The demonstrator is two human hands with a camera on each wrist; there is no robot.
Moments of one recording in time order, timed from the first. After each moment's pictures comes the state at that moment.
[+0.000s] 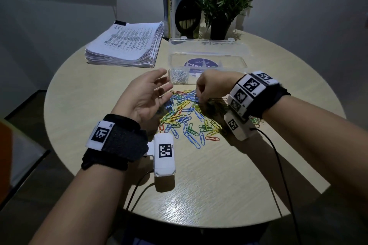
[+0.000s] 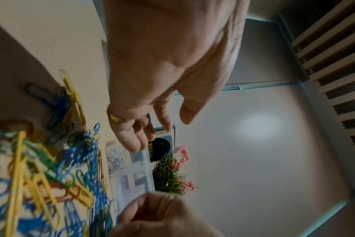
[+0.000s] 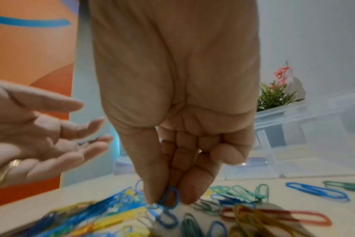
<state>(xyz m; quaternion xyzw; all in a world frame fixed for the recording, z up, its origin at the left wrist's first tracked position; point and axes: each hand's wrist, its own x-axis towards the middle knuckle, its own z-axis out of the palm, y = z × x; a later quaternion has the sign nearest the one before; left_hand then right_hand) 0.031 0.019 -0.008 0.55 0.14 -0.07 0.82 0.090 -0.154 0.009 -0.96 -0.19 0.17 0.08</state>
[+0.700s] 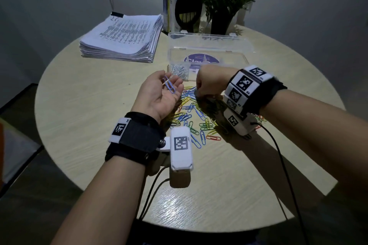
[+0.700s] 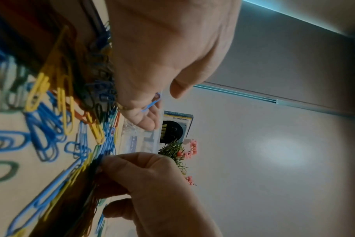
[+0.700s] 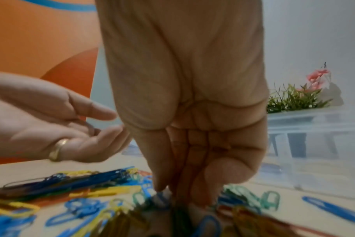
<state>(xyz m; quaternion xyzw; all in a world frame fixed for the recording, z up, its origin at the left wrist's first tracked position) 0.053 -0.006 -0.027 0.32 0.21 -0.08 0.92 0.095 -0.139 0.004 -0.98 -0.17 0.13 -0.02</state>
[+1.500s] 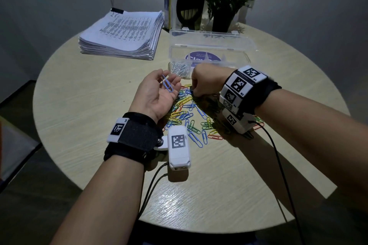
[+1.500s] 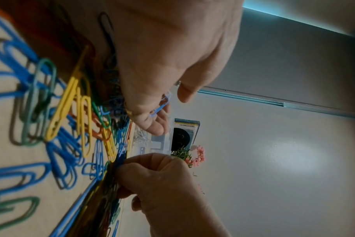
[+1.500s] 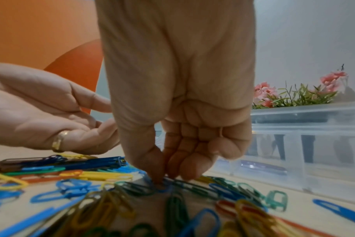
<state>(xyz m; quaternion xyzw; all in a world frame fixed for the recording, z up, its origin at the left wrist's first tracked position) 0.059 0.002 -0.040 0.31 0.20 -0.06 0.93 0.101 -0.128 -0.006 -0.97 -0.21 0.10 -0.02</state>
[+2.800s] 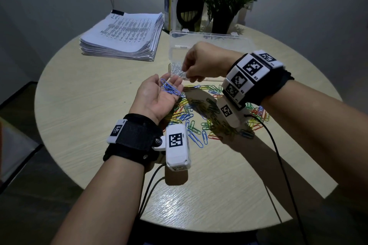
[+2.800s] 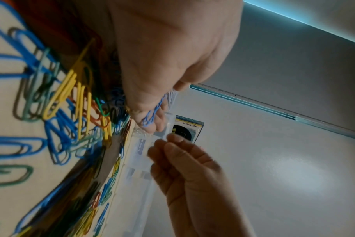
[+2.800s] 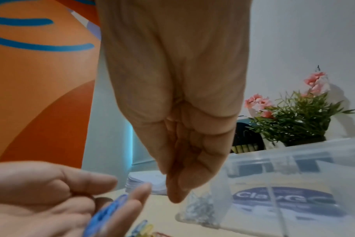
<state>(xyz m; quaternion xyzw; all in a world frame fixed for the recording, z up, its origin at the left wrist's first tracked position) 0.058 0.004 -0.040 0.26 0.20 -0.09 0.94 0.103 -0.122 0.025 -0.94 -0.19 0.12 0.24</state>
